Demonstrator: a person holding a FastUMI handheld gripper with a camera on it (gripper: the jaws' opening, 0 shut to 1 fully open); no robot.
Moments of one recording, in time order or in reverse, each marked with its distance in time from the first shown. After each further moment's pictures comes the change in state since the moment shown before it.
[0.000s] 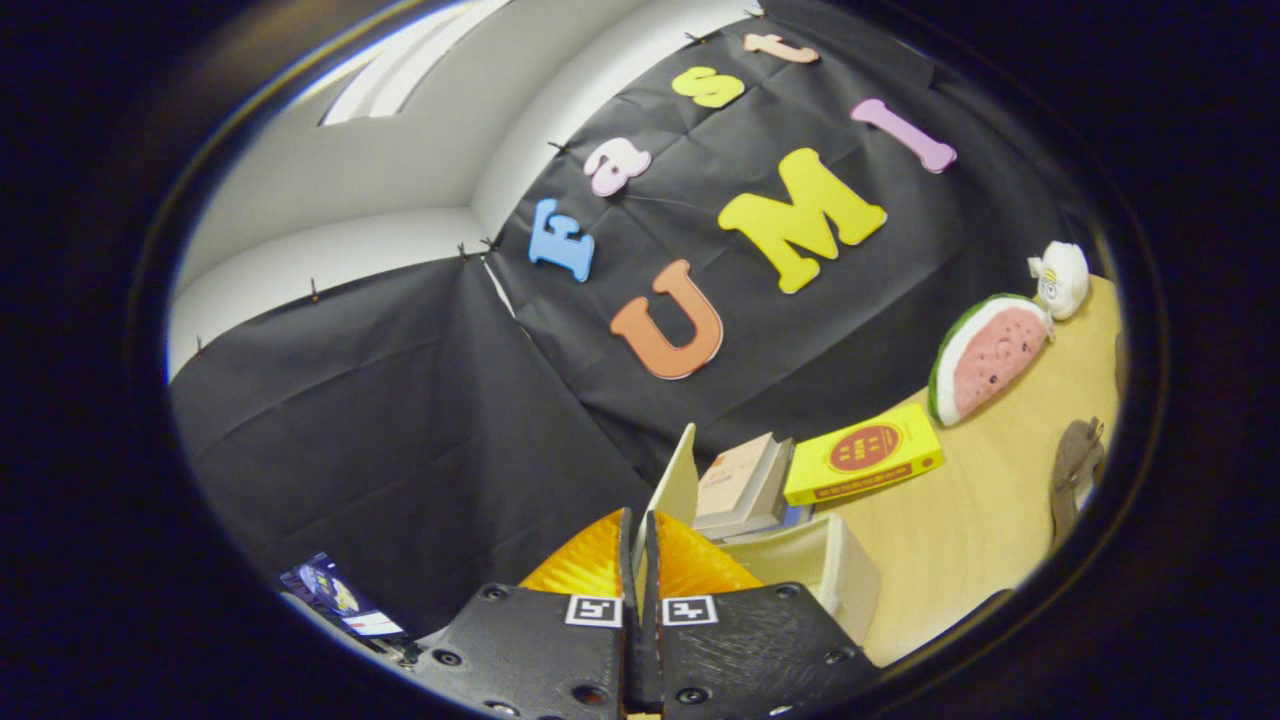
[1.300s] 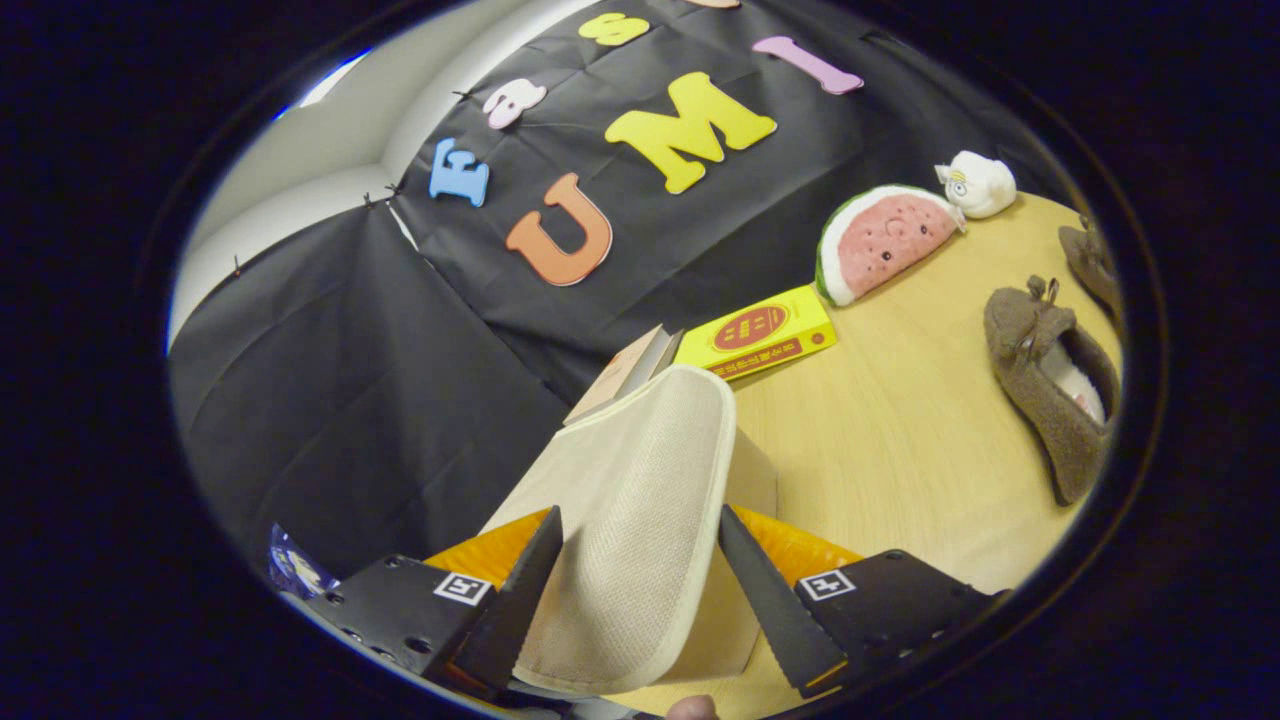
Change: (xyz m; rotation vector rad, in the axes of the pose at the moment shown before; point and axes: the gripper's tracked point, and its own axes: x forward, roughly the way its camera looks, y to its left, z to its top) arm -0.045 -0.143 -0.125 0.147 0.231 -0.235
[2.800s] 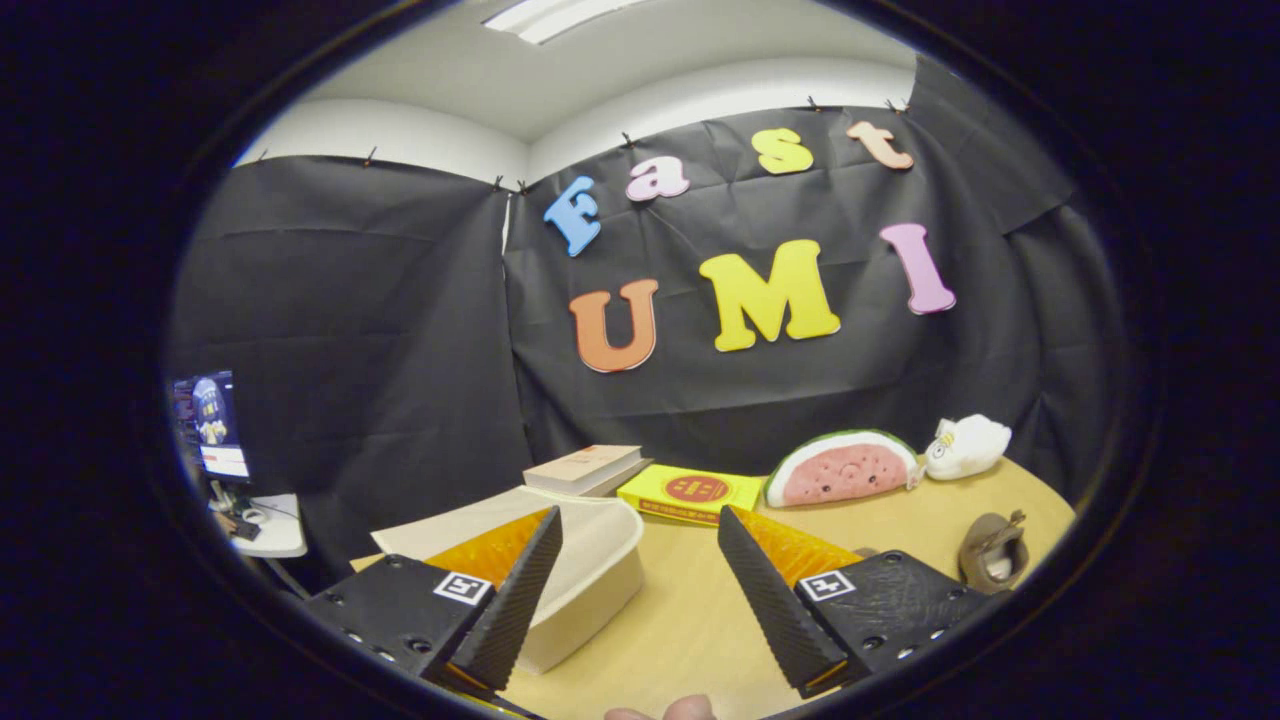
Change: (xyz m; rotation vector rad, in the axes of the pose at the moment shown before) arm -0.120 -0.011 0.094 -0.567 -0.301 -0.040
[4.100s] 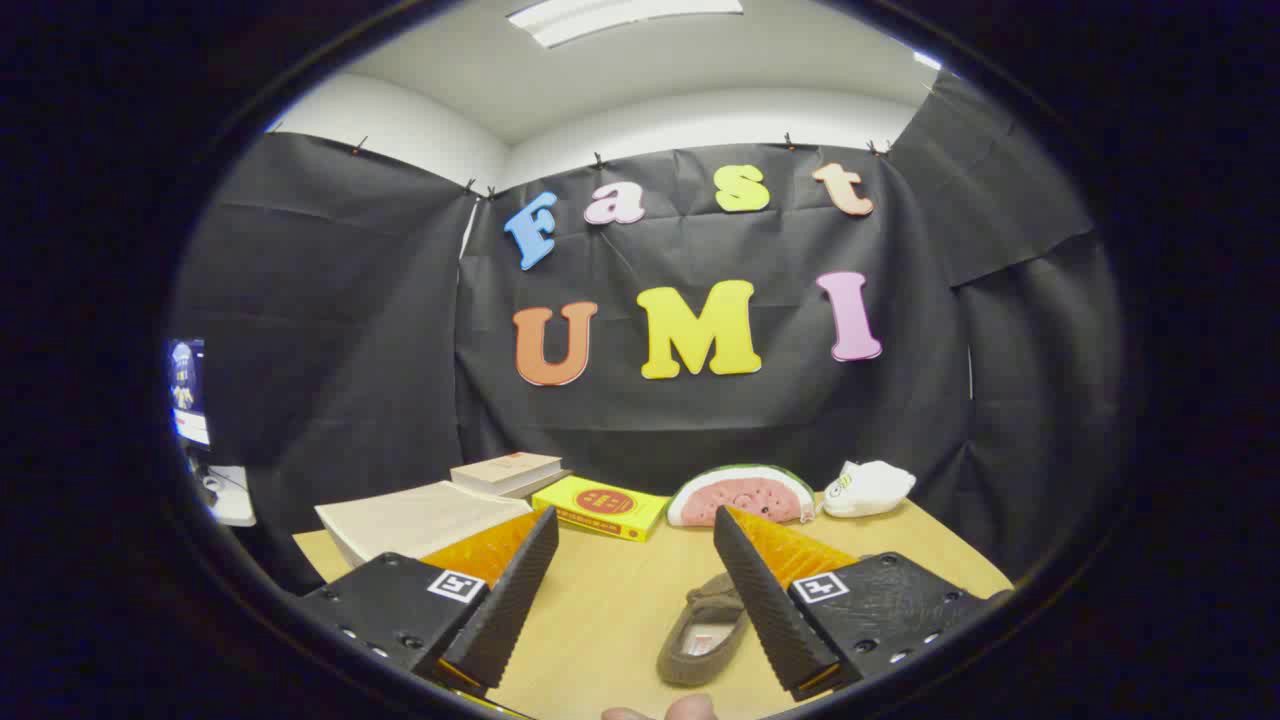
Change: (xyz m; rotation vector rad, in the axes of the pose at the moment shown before) arm -0.065 -0.096 0.041 -0.114 -0.069 -0.160
